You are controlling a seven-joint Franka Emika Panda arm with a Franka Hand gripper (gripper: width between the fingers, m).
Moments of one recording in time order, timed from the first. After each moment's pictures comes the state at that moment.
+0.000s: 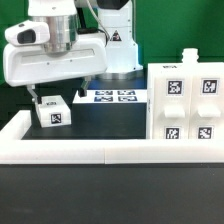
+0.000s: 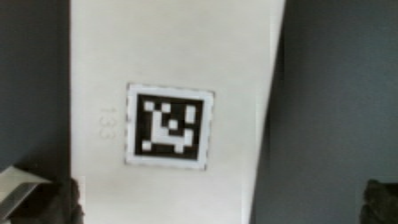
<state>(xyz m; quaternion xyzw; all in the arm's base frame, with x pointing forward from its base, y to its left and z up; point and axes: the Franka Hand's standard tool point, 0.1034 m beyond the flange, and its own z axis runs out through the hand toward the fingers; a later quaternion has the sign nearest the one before) 0.447 -0.149 0.029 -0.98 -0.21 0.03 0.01</state>
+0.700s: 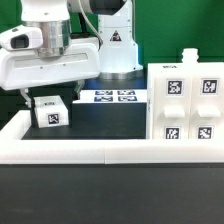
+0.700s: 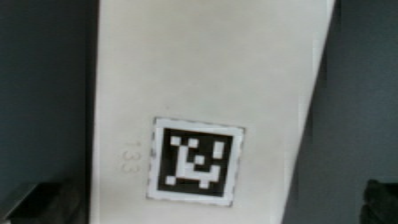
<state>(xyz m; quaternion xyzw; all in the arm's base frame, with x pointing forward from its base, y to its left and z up) 0.447 -0.160 0.027 -0.98 -0.20 0.03 0.00</state>
